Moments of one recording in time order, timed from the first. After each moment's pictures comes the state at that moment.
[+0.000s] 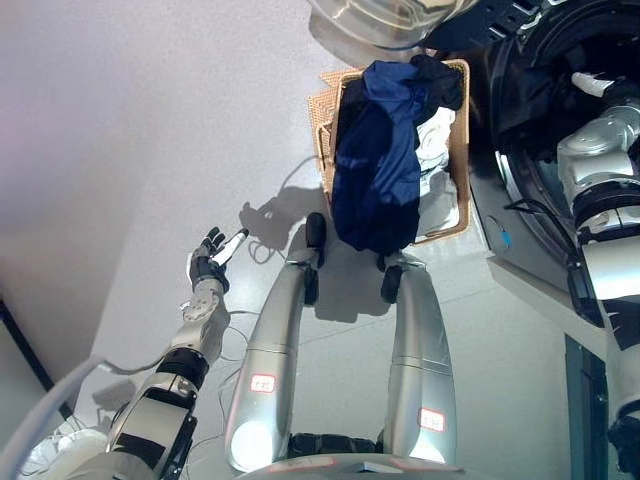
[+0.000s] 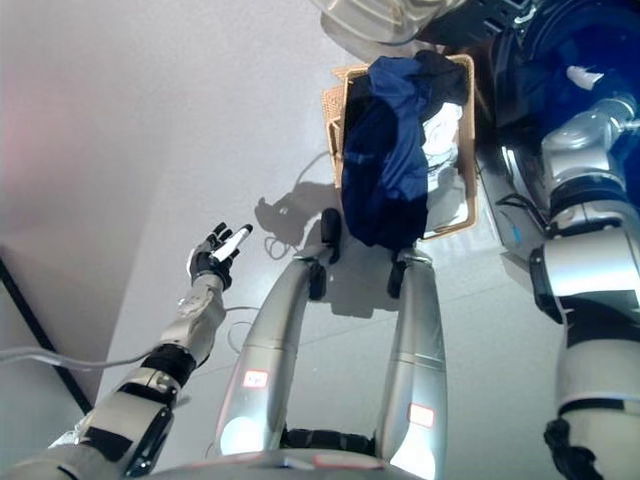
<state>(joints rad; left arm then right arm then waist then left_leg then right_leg) -0.43 0.29 -0.20 0.81 -0.72 -0.17 0.32 -1.32 -0.75 0.37 1.34 0.16 0.05 -0.65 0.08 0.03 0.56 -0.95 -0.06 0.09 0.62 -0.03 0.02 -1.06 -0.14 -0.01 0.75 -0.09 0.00</state>
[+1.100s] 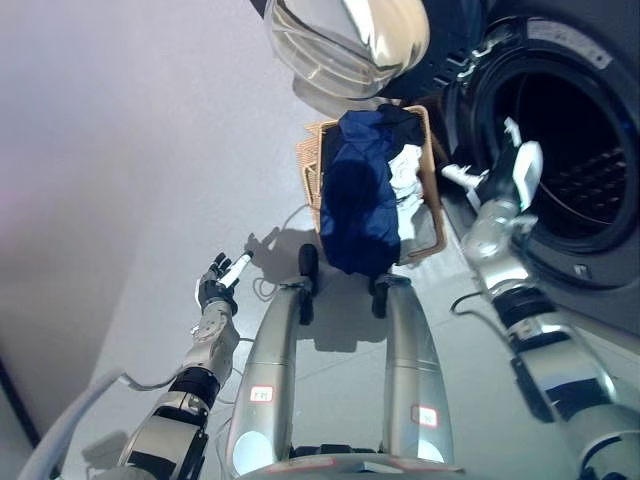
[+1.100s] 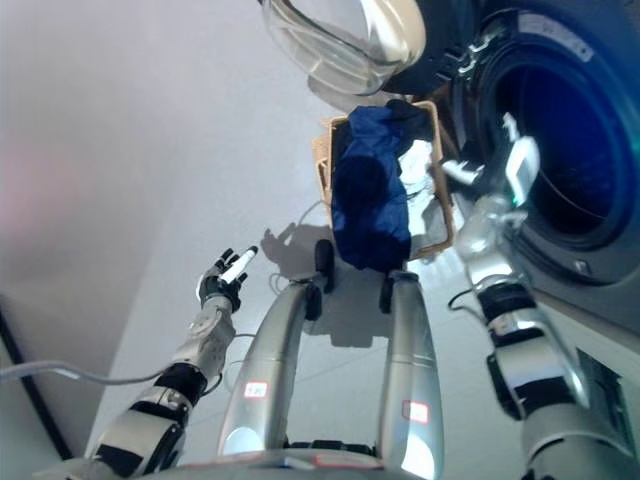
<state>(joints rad) -0.34 0.20 -0.12 0.86 -0.71 -0.16 0.32 -0.62 -0.46 0.23 0.74 0.08 -0.08 -0.63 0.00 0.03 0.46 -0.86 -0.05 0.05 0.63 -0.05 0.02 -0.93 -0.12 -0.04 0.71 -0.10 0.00</state>
